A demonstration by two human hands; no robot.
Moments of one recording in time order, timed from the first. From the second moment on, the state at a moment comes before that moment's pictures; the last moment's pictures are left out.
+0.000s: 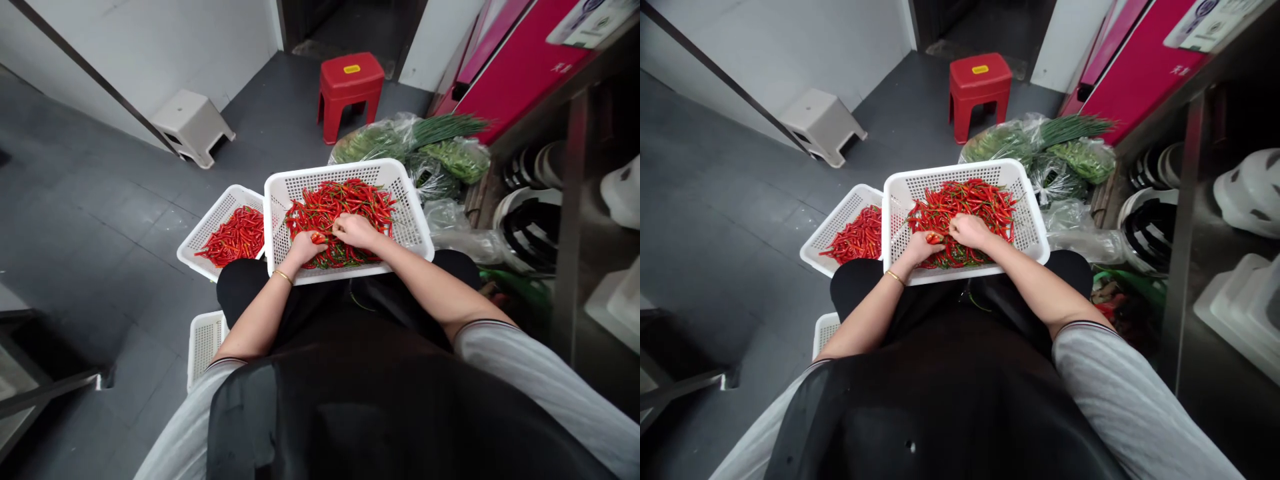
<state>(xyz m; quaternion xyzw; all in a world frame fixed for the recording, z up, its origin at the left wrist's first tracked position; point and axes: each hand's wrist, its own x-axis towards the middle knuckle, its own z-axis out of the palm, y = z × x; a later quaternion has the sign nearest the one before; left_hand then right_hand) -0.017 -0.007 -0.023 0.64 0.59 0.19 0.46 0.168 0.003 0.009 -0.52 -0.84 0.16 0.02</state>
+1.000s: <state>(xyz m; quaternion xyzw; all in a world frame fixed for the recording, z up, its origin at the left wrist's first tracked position) -0.036 -0.013 0.021 0.32 0.40 0.35 0.78 0.174 -0.026 -0.014 -0.41 -0.86 0.15 -0.27</state>
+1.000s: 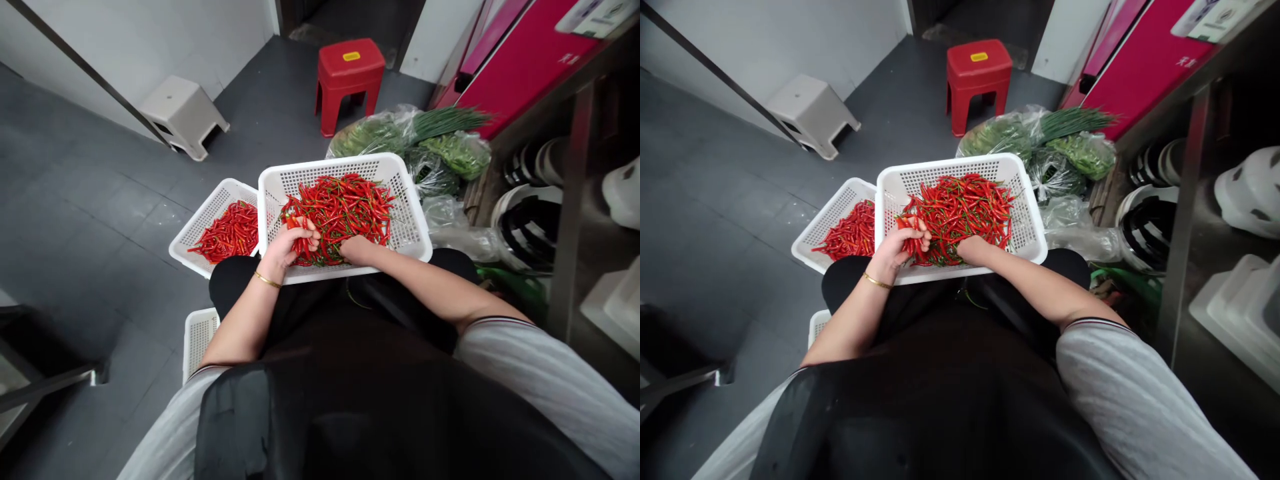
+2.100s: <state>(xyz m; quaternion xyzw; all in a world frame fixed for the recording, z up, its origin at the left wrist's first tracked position) 0.020 0.001 0.025 0.48 0.51 0.40 0.59 0.160 -0.005 0.023 -0.54 -0.46 0.60 0.36</state>
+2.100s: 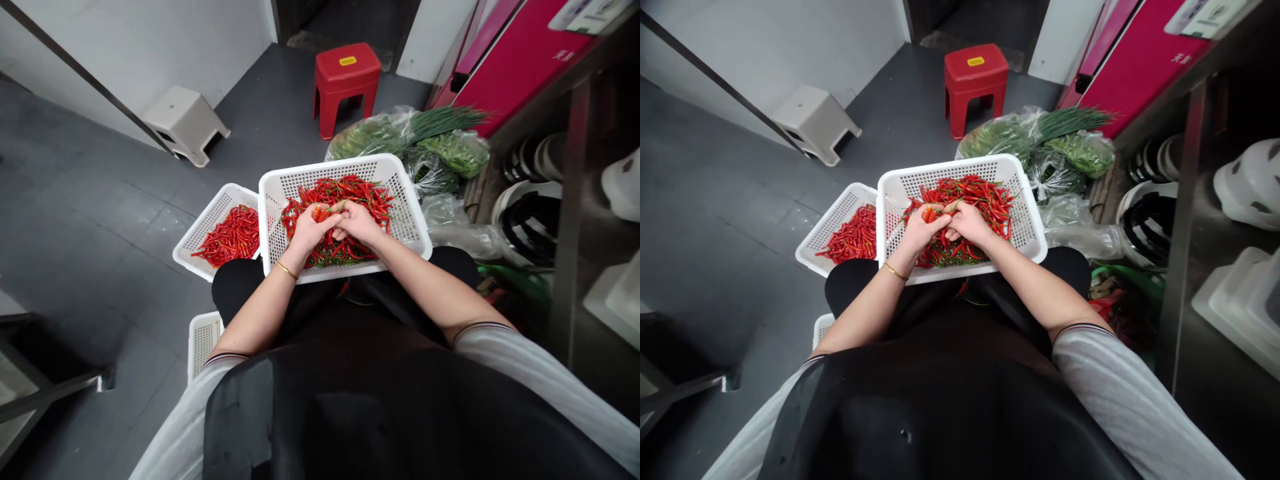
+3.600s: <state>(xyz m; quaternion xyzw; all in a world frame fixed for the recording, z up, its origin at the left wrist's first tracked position) 0.018 -0.010 0.012 0.51 0.52 0.26 0.64 0.214 -0.024 0.008 -0.60 -0.78 0.13 -0.15</state>
